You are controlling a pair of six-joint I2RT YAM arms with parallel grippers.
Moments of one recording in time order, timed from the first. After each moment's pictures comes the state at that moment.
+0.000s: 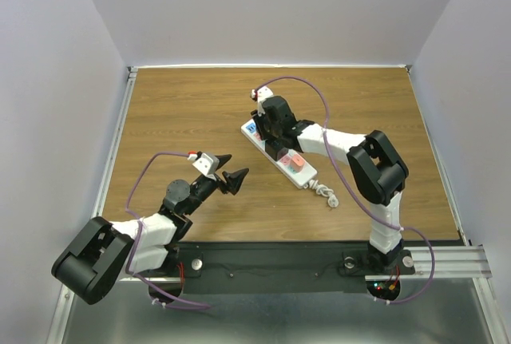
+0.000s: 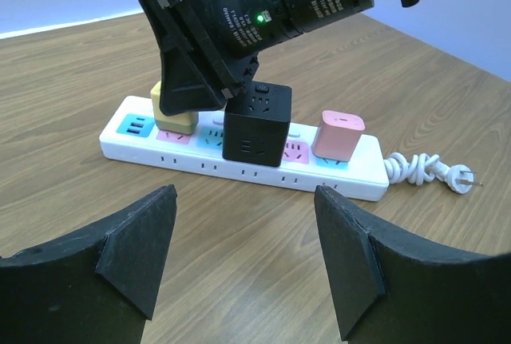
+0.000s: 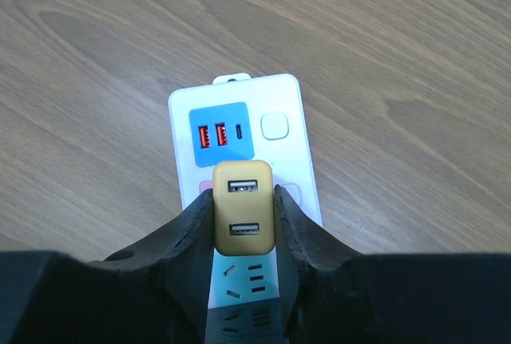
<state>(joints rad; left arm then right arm) -0.58 1.10 0.05 1.17 0.18 -0.15 0.68 2.00 1.37 0.01 0.16 0.06</state>
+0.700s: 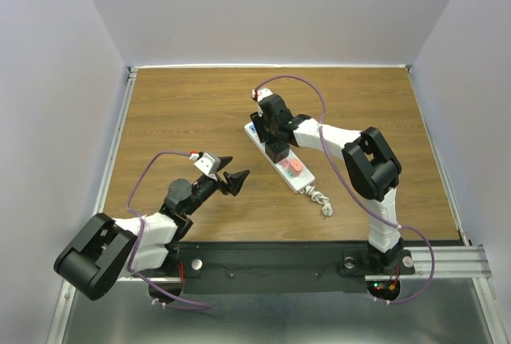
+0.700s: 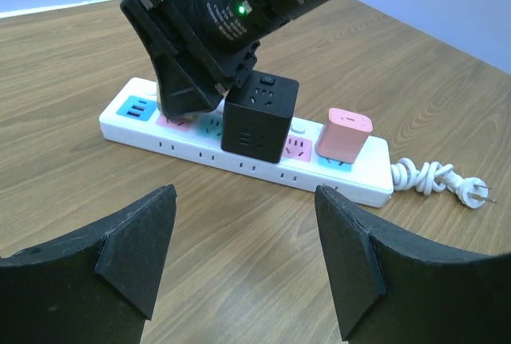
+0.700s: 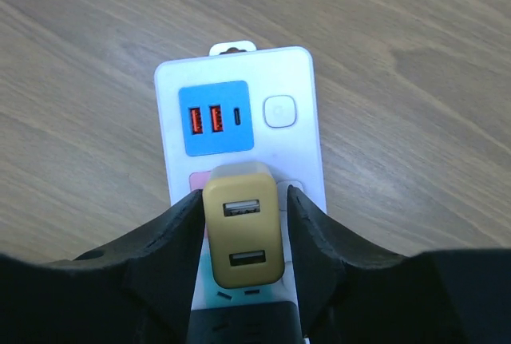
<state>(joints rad) -0.58 1.13 0.05 1.17 0.19 -0.16 0.68 2.06 1.48 -0.15 0.17 0.11</state>
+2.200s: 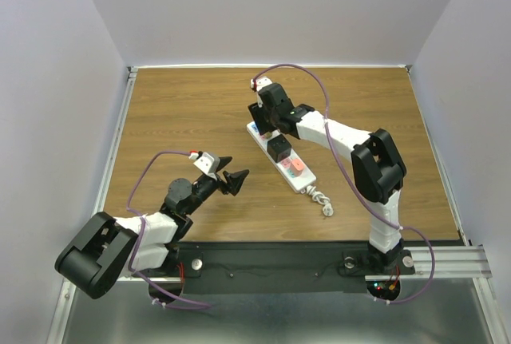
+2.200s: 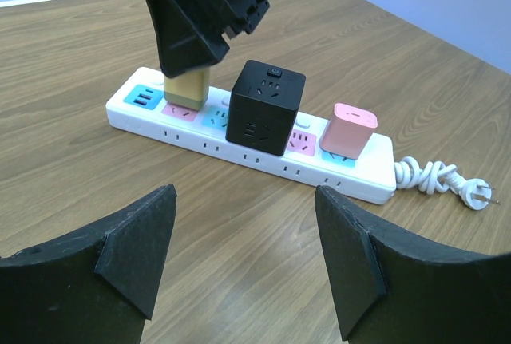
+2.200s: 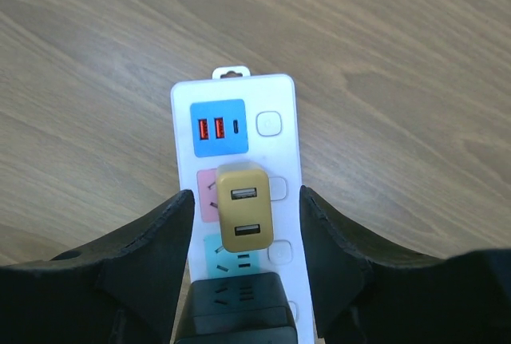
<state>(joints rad) -0.57 1.14 0.05 1.17 0.19 -0.18 0.68 2.02 1.59 -0.31 0.23 0.07</state>
